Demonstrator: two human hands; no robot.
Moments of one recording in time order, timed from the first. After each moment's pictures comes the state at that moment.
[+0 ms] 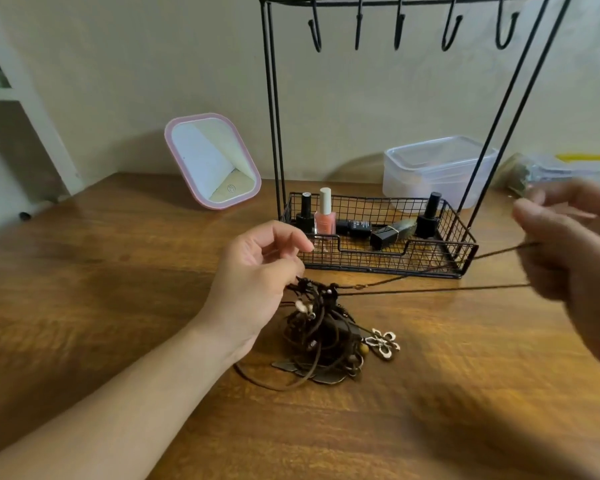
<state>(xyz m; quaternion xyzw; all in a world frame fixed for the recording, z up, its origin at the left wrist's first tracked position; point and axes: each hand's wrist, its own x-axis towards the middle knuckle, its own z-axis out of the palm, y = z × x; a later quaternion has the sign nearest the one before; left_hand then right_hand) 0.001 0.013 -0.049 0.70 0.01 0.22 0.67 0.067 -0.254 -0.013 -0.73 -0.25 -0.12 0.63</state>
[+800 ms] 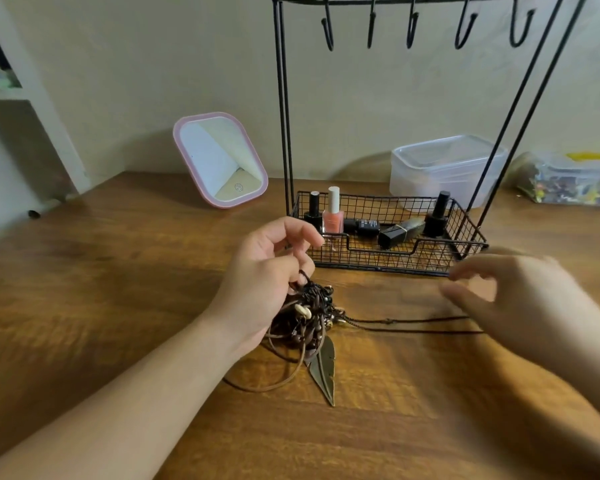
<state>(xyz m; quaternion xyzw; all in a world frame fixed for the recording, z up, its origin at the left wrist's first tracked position) 0.002 0.021 -0.049 0.68 -0.03 0.16 0.72 0.075 -0.238 -0.045 -0.95 -0.23 -0.16 0.15</state>
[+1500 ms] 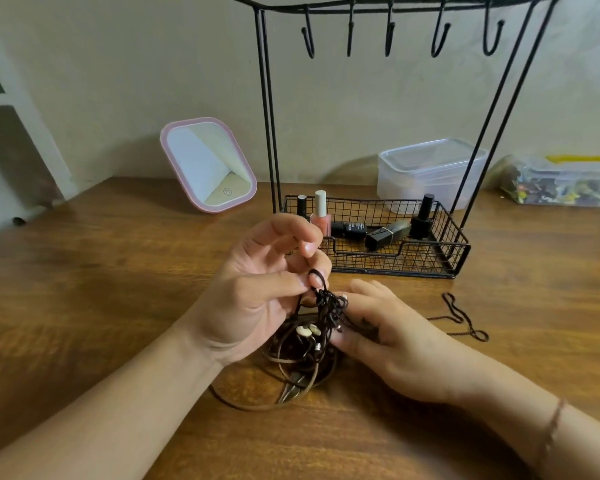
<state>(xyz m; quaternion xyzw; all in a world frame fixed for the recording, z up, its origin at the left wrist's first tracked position) -0.001 0.019 -0.048 0.51 -0.24 0.02 0.83 0.050 -0.174 -0.069 -0.81 -0.48 0.08 0.32</state>
